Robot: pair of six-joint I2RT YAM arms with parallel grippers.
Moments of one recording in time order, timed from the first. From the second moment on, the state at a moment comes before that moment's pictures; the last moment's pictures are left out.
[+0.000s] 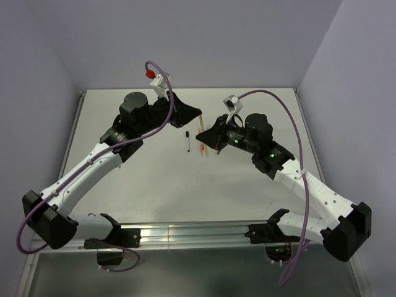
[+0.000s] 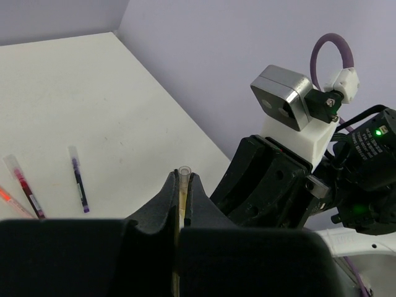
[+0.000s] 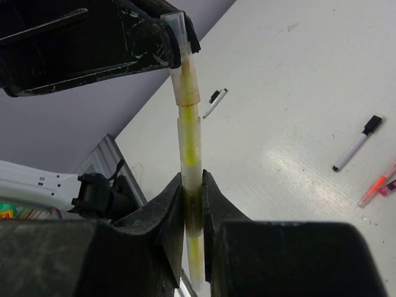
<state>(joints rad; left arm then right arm) -0.65 1.30 1.27 0.01 0.35 -0.59 0.61 1.09 0.96 -0.01 -0.37 0.51</state>
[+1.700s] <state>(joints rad) -0.73 1.26 1.63 -0.30 0.17 -0.43 0.69 1.07 1.08 0.10 -0.32 0.45</state>
